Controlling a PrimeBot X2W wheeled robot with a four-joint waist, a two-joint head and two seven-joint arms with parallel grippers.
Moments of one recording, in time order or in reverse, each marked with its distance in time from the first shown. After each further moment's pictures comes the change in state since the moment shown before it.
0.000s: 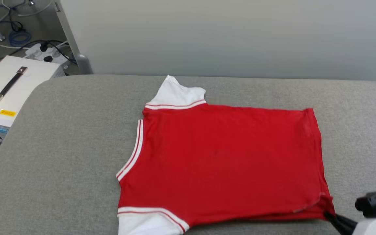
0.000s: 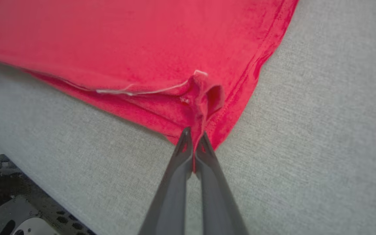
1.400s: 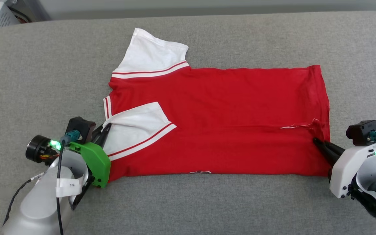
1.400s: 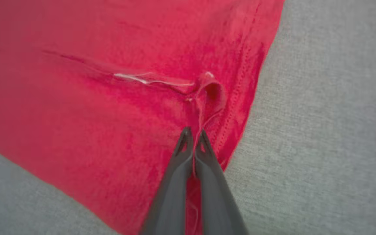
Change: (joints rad) left arm -0.836 -0.036 -0.120 0.612 0.156 -0.282 0.021; right arm -0.202 0.176 -0.281 0.004 -0.161 0.000 0.185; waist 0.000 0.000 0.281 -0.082
